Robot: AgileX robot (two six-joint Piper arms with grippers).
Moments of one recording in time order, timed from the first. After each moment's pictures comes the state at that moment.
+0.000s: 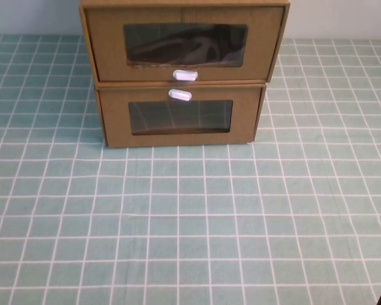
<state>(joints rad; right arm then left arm) 0.51 0.04 0.03 0.15 0.26 0.11 -0.15 -0.01 0.03 -1.00 0.13 1.02</state>
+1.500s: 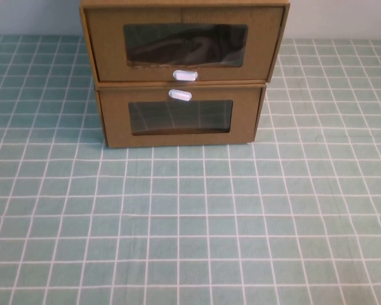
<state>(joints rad) 0.06 -0.01 0.03 -0.01 0.34 0.11 -0.15 -0.01 0.03 -1.00 0.13 1.02</state>
